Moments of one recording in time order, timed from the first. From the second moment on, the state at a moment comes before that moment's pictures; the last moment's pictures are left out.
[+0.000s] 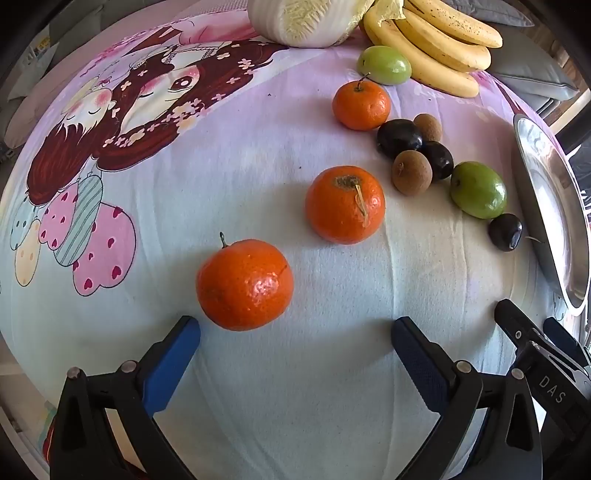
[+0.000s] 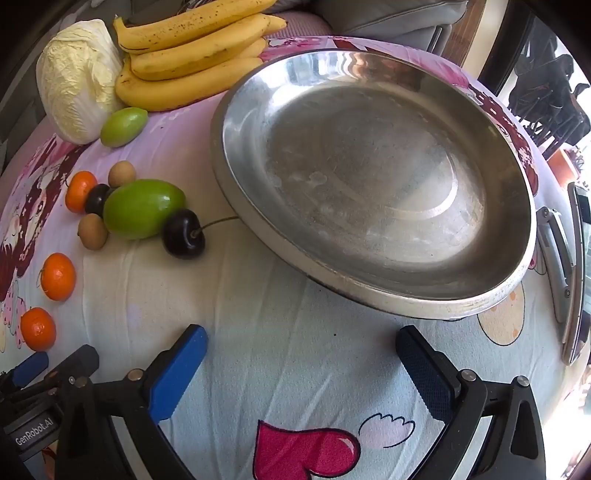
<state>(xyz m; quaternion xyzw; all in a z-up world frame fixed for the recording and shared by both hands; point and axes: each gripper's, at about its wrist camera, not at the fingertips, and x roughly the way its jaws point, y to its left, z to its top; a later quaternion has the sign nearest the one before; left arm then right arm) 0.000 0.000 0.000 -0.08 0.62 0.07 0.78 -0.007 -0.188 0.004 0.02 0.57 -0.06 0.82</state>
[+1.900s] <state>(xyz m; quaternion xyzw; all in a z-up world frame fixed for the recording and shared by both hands) 0.001 0.007 0.000 -0.08 0.63 0.06 0.77 -0.009 -0.188 0.004 0.02 0.56 -0.06 0.82</state>
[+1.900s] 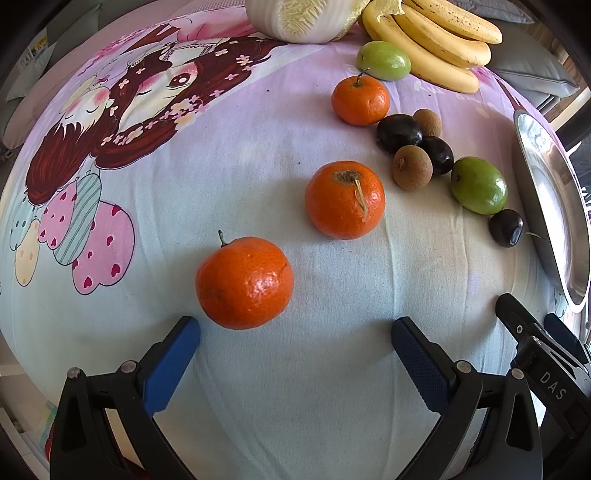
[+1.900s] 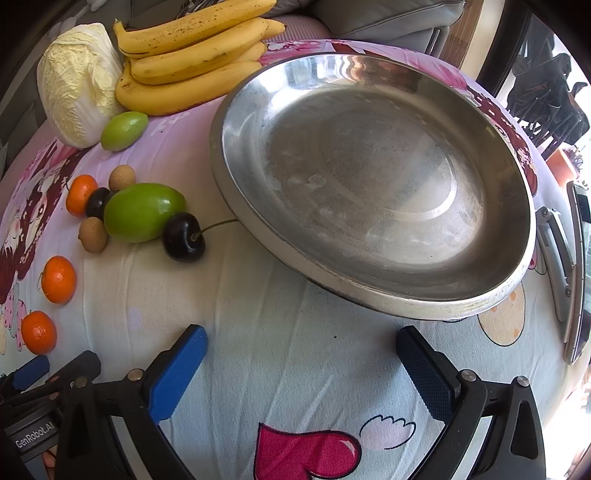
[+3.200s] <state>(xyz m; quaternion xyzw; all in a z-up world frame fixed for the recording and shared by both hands) 0.001 0.006 0.000 -0.08 0.63 0.06 0.77 -0.014 -0.188 0.007 0.03 0.55 -0.07 0.83</state>
